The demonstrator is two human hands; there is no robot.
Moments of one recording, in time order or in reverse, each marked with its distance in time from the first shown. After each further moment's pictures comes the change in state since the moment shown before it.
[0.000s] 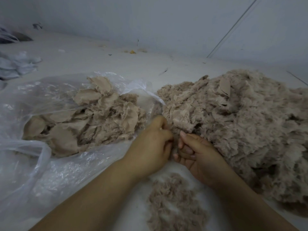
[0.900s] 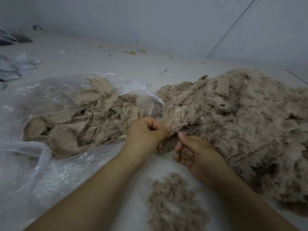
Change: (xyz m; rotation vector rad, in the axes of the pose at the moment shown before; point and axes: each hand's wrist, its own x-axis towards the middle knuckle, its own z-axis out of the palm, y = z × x) left_hand 0.012 -0.002 0.001 -0.881 0.252 -0.618; right_hand 0.000 -0.002 0.004 -0.067 0.064 0.005
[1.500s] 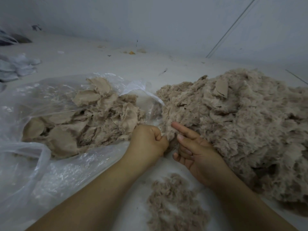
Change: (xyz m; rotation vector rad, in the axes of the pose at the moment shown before) left_hand -0.009 -0.003 0.001 0.418 -0.028 0.105; right_hand 0.001 0.003 -0.007 0.001 -0.103 -0.038
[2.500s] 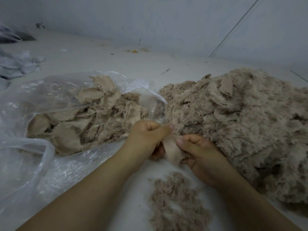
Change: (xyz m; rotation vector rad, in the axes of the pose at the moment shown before) left_hand 0.000 0.002 -0.015 -0.478 -0.182 -0.102; right_hand -0.004 -0.005 0.007 -0.082 0.044 0.057
